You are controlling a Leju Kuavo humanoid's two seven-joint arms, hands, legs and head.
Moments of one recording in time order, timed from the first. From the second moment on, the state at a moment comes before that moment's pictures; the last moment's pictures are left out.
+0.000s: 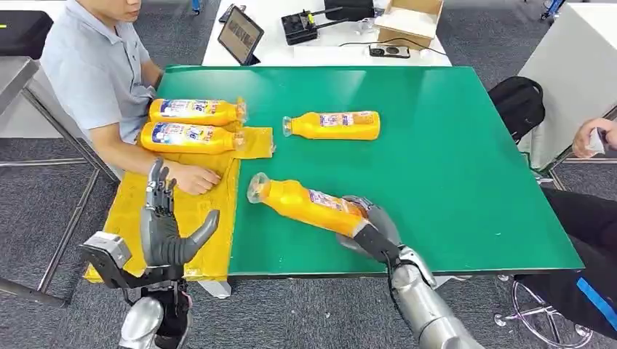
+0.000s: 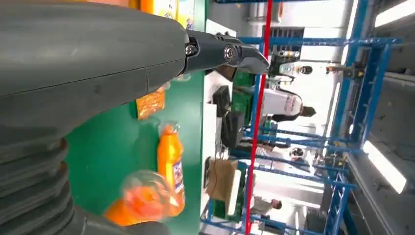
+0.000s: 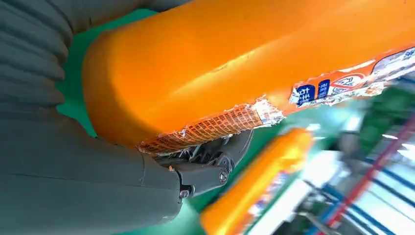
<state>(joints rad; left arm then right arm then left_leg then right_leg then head) -0.01 -0.20 -0.23 -1.61 0.02 0.14 -0.55 -0.37 0.07 0.07 -0.75 0.44 -0.08 -0.62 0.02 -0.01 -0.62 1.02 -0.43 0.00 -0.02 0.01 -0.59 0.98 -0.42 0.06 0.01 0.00</state>
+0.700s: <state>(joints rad) 0.03 -0.18 -0.30 -1.50 0.04 -0.04 -0.41 -0.25 0.12 0.08 -1.05 0.31 -0.07 -0.66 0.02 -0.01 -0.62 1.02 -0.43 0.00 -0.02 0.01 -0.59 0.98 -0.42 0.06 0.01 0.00</state>
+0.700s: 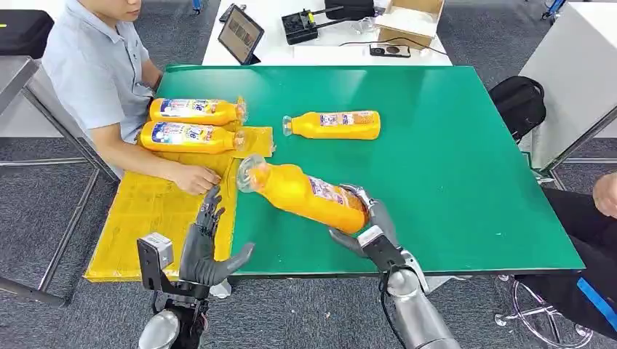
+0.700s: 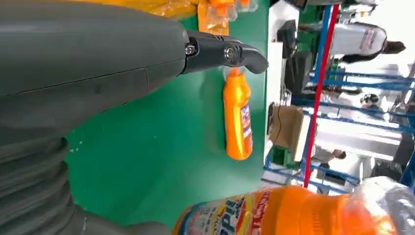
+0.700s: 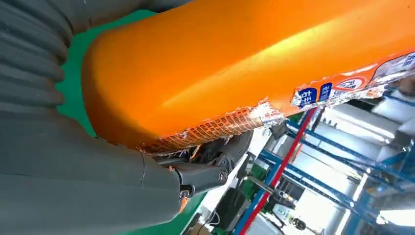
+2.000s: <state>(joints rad) -0.01 -0.20 -0.44 -1.53 0.21 -0.15 -0.44 -0.28 0.31 0.40 -0.99 0.18 -0.25 -0.66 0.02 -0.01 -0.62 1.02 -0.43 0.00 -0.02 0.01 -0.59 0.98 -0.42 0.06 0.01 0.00</state>
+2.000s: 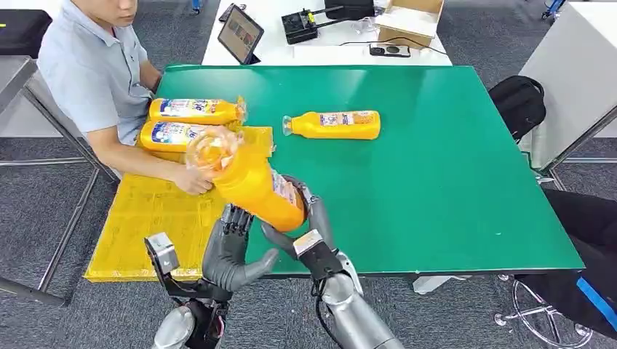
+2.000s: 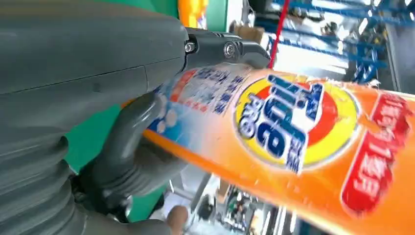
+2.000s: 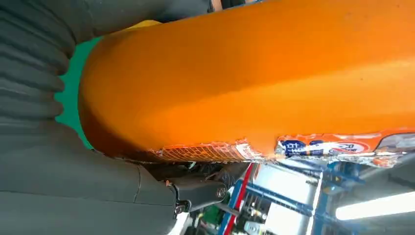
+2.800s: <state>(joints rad) -0.04 -0.21 -0.43 -1.59 0.09 0.13 -0.56 -0.30 0.33 0.58 -0.89 0.15 -0.28 -0.66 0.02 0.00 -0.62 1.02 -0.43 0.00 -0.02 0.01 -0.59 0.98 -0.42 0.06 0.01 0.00</state>
